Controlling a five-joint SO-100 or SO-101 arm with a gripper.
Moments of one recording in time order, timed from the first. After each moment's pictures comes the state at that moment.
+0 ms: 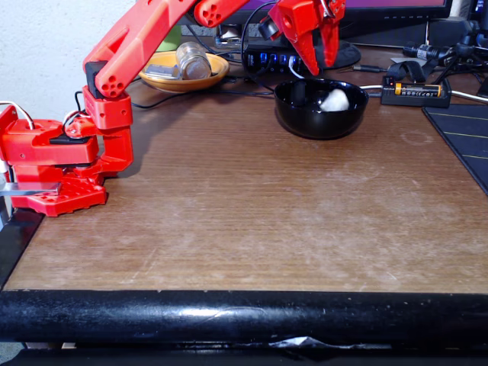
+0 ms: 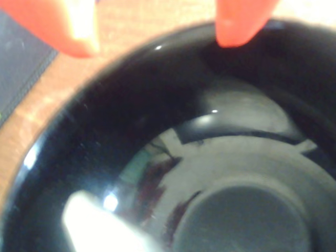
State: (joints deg) arm -25.5 46.8 8.2 100.6 -13.1
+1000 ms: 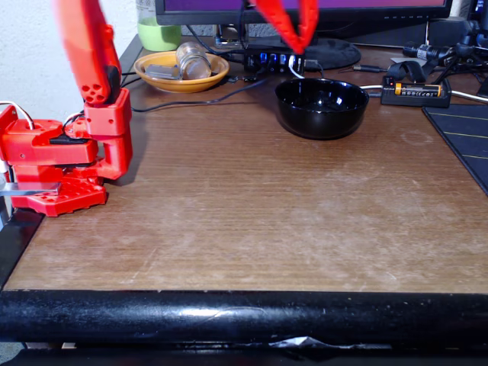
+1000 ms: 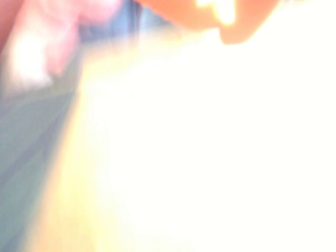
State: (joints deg) arm 4.6 113.1 77.2 89.9 -18.9
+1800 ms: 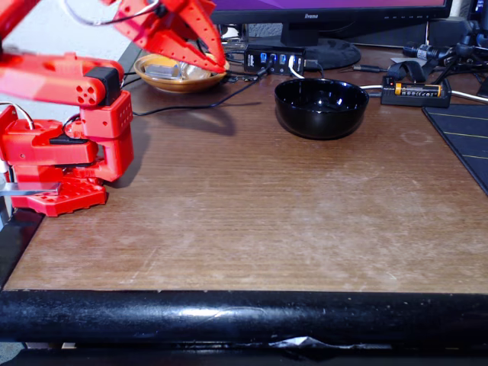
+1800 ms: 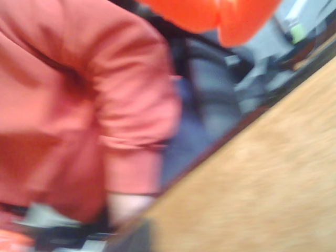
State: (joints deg) arm 9.1 183.6 136.7 75.2 -13.4
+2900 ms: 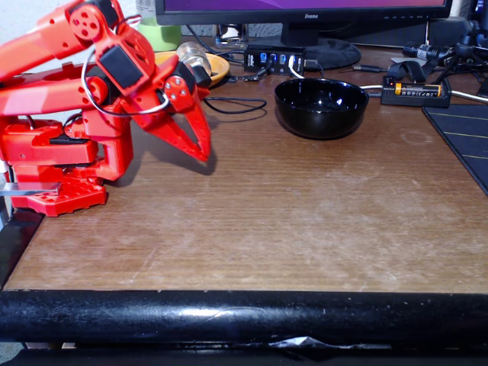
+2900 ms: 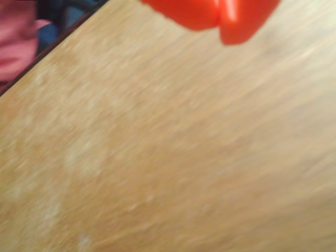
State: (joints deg) arm 6.8 191.2 169.5 74.2 -11.2
